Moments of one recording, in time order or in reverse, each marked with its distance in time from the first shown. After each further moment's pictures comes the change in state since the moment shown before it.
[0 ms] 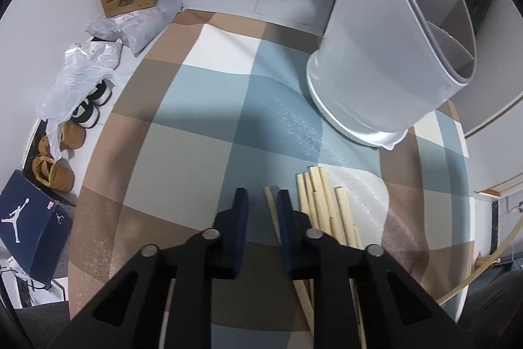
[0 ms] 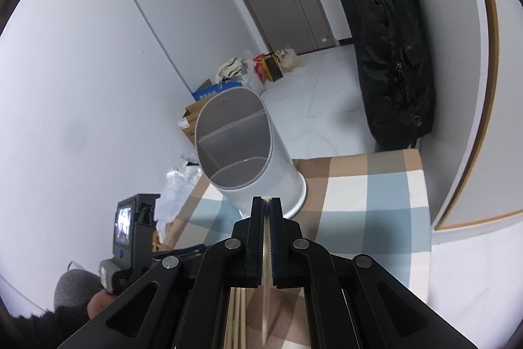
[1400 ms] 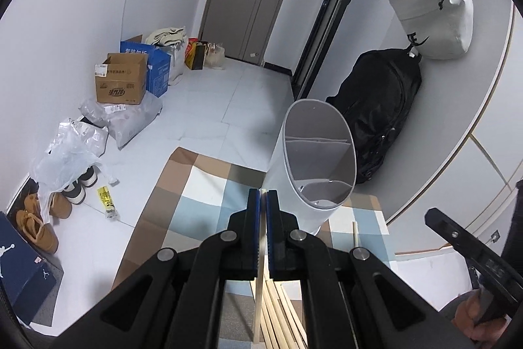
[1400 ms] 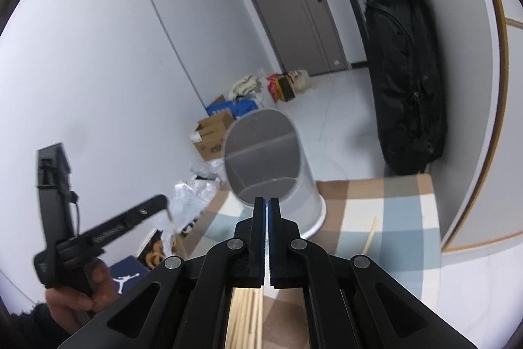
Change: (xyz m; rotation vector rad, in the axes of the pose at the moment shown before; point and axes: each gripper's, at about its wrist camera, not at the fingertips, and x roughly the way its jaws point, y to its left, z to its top) left arm -0.116 0.009 0.003 0.006 -0.481 -0.201; right arm -0.002 0.013 0.005 -0.049 -0.067 -0.029
